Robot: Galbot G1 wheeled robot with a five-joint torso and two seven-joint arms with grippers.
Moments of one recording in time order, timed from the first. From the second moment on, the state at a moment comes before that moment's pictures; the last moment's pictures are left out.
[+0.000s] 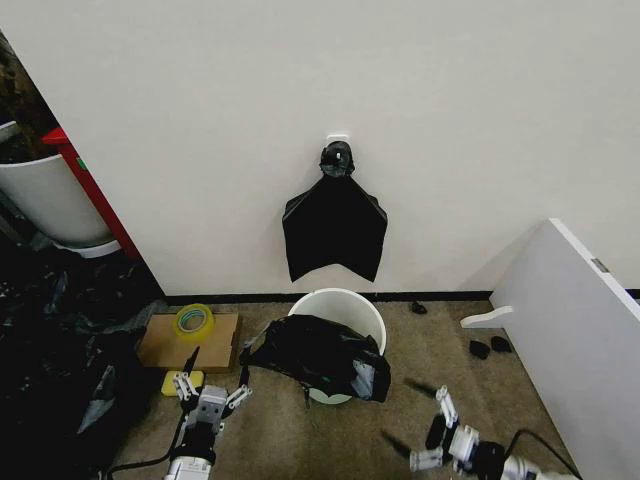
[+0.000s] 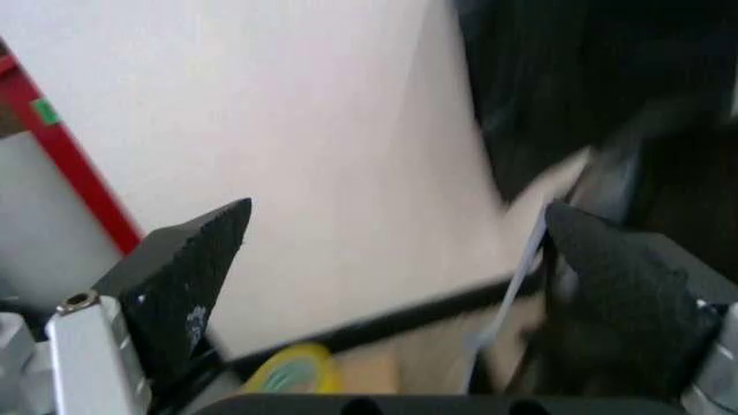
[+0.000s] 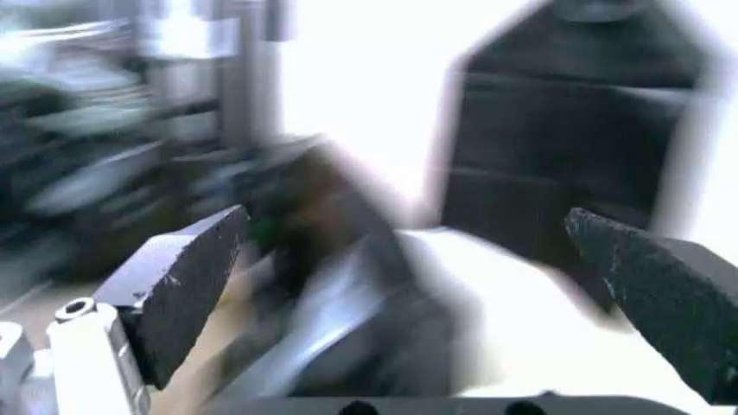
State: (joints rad) left arm 1.78 -1.11 -0.30 -2.16 0.14 -0.16 -0.46; right arm -1.62 0.80 0.34 1.89 0.46 0.60 -0.35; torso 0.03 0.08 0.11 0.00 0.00
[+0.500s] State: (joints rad) left arm 1.73 -1.23 -0.31 -2.18 -0.03 -0.20 -0.38; right arm -0.94 0.79 0.11 1.73 0.59 -0.37 -0.30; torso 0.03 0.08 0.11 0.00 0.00
